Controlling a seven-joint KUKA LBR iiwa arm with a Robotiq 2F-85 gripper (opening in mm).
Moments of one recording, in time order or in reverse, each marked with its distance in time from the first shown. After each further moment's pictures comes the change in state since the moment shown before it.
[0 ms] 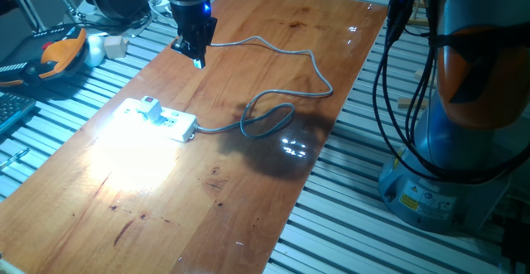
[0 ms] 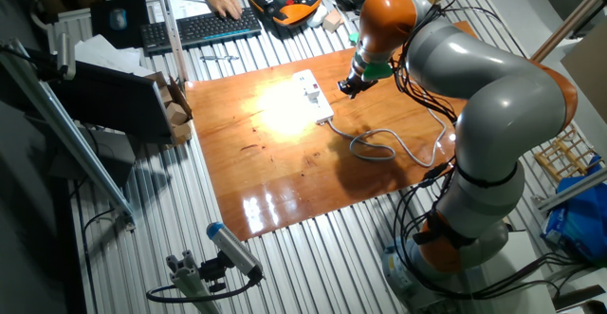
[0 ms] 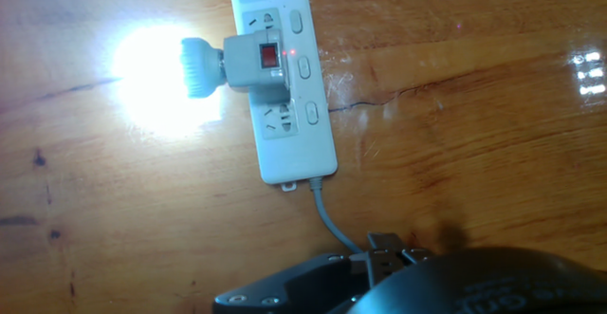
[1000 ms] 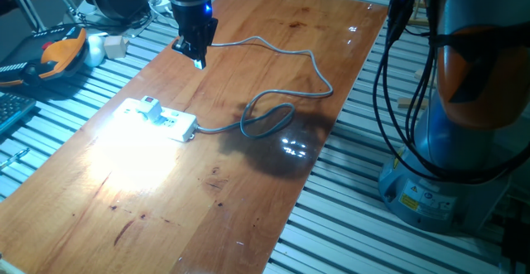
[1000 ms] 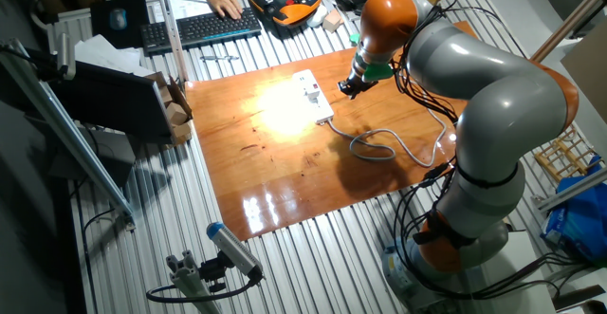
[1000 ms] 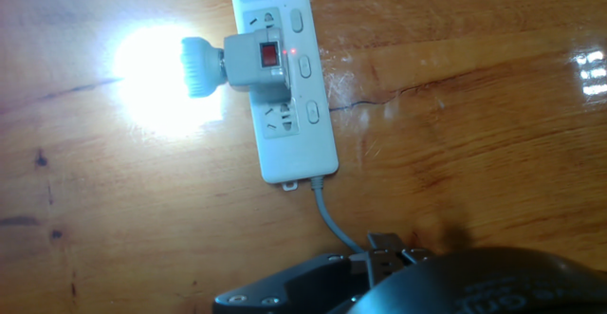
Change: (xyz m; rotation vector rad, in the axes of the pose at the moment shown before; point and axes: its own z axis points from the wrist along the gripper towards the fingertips) arm 0.001 0.000 0.001 -0.007 -0.001 0.003
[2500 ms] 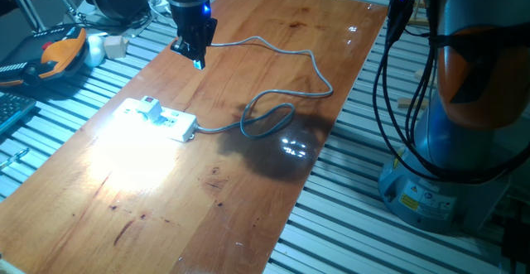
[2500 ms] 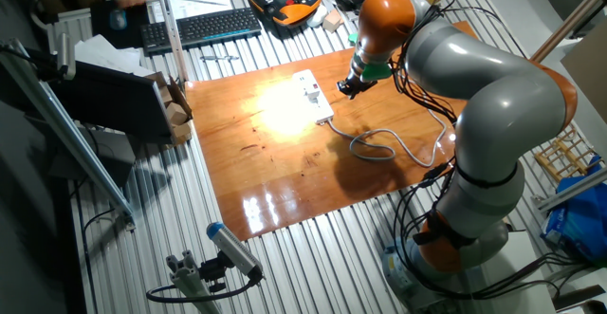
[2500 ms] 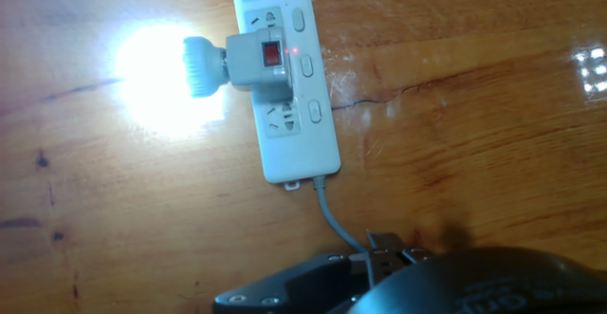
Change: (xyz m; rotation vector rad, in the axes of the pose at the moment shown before) arm 0.000 0.003 -0.001 0.007 0.007 0.015
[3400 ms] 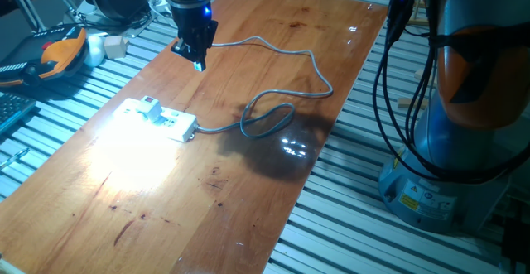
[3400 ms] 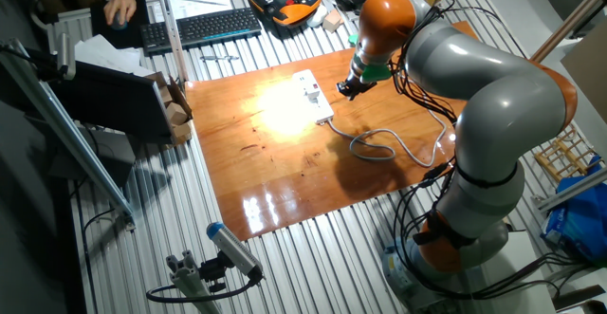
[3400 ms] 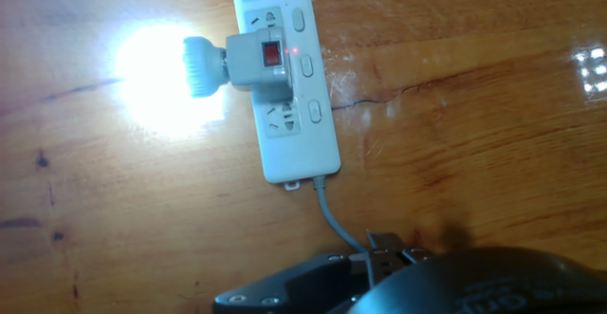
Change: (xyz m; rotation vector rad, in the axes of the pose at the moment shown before) arm 0.001 0.002 0.003 -0.005 -0.003 0.000
